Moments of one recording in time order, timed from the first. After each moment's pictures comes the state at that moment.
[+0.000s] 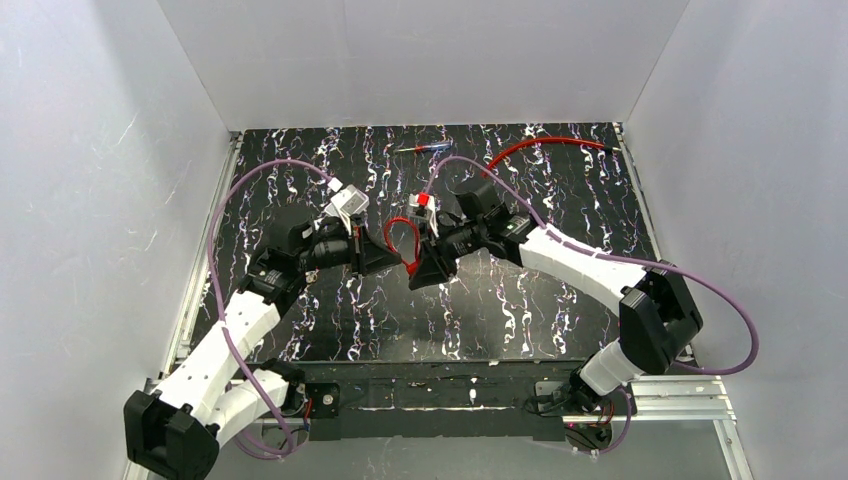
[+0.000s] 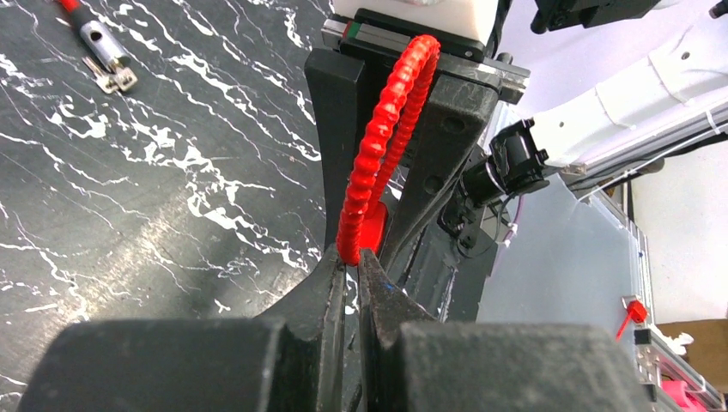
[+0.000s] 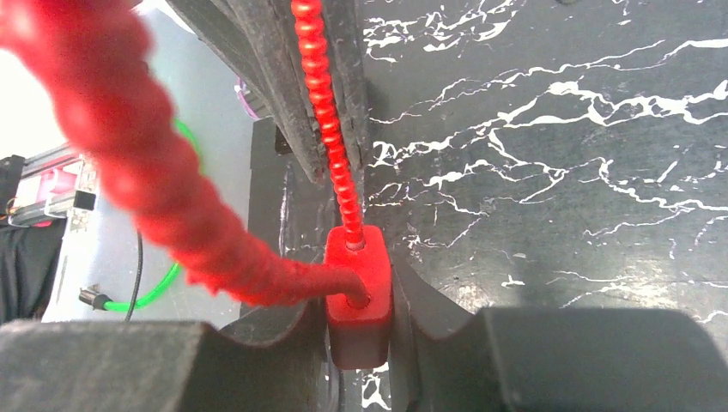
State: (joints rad) left arm -0.40 0.94 0.75 -0.14 0.82 -0.32; right arm 0.77 1.53 1.16 -0.28 -0.95 -0.04
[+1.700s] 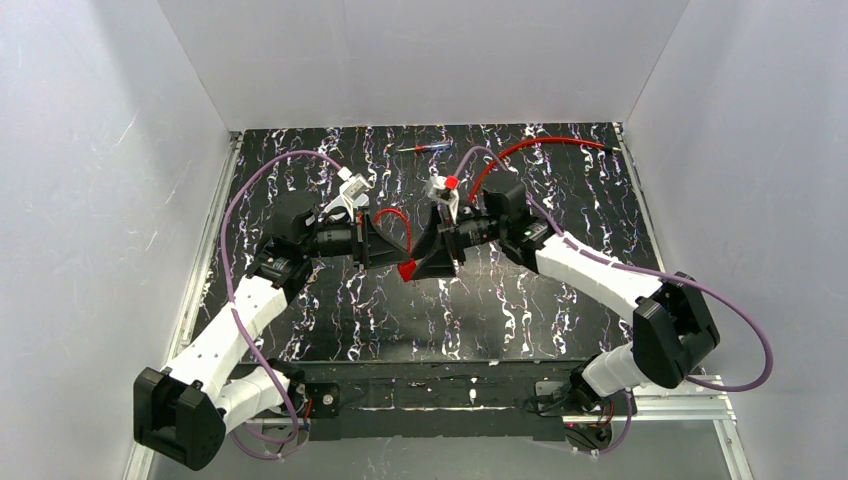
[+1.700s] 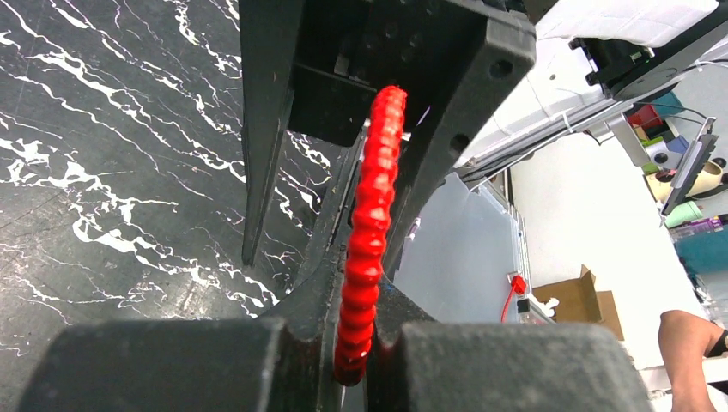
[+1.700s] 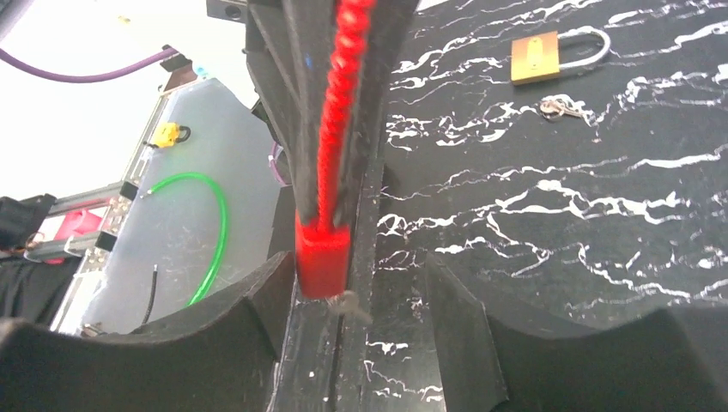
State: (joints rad) left arm -0.38 1.04 0.79 0.03 1.03 -0.55; right arm 0.73 1.45 1.03 0.13 -1.09 0.18
